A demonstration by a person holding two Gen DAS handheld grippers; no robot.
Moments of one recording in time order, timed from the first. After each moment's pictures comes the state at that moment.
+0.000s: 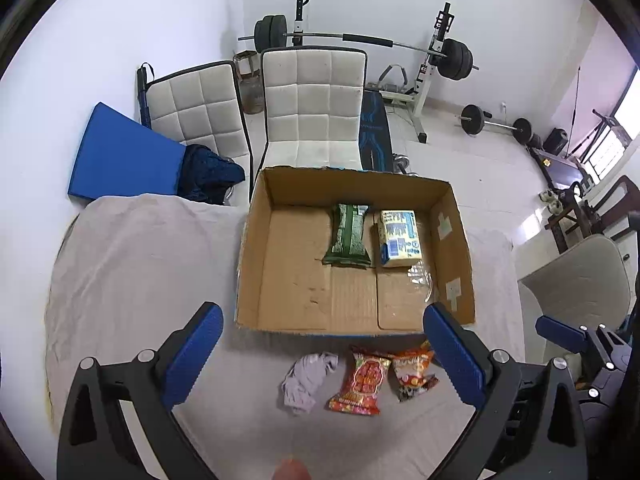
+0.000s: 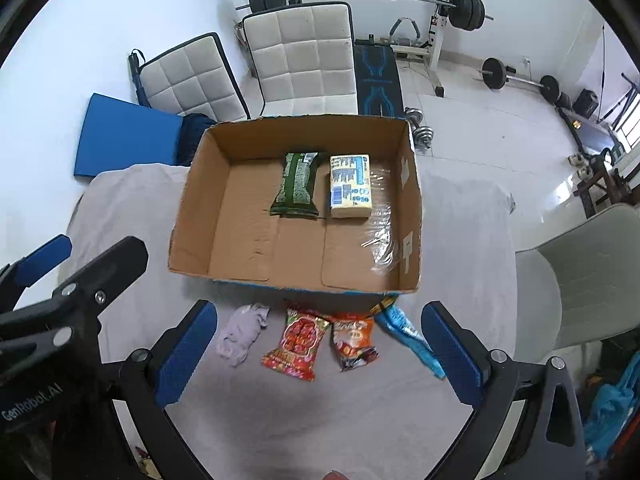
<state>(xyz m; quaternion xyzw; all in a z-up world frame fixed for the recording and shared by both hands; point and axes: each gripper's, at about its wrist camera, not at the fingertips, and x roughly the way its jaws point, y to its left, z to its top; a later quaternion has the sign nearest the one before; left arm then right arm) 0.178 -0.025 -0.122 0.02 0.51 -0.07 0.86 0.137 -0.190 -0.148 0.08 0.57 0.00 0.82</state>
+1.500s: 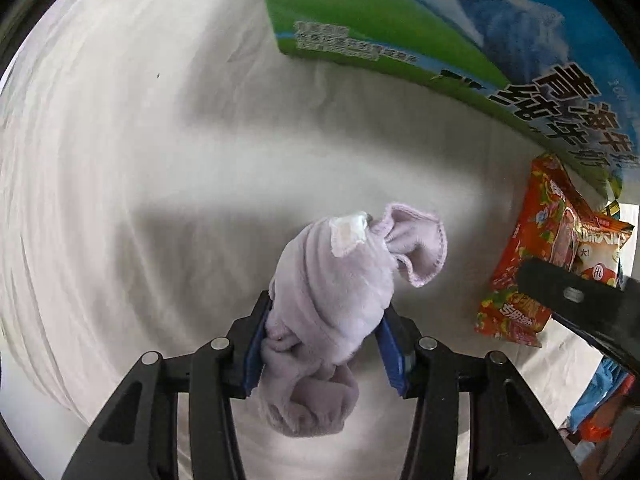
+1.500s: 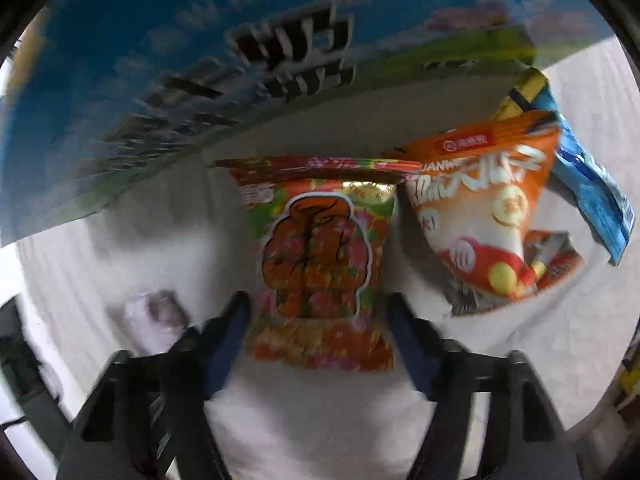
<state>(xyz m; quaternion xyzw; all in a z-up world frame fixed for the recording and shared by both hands) 0.116 0.030 -0.414 -0.01 0.74 0.00 0.68 0.142 -0.131 -0.430 0.21 0.74 -0.07 0.63</state>
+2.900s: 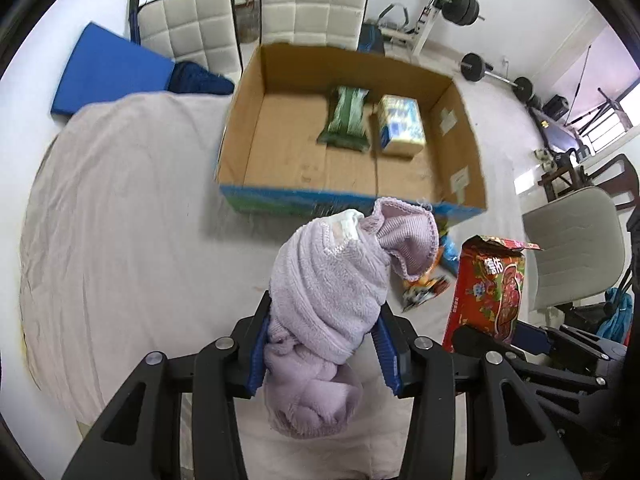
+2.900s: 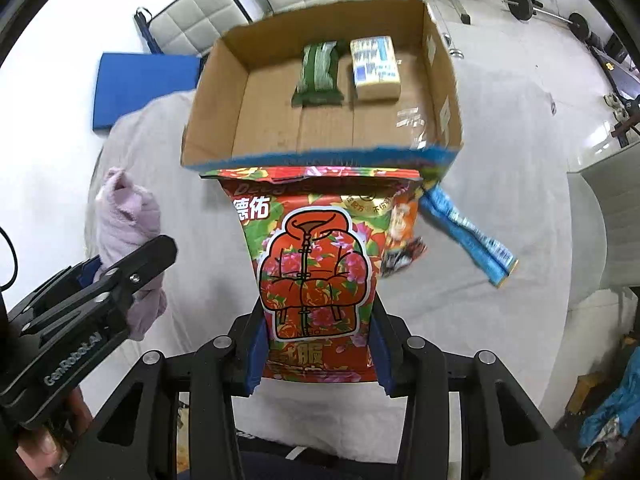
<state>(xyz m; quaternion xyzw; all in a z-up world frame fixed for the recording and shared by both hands) 0.107 -0.021 -0.192 -0.01 0.60 -0.08 0.79 0.065 -0.176 -0.208 0.14 0.65 0.06 0.74</state>
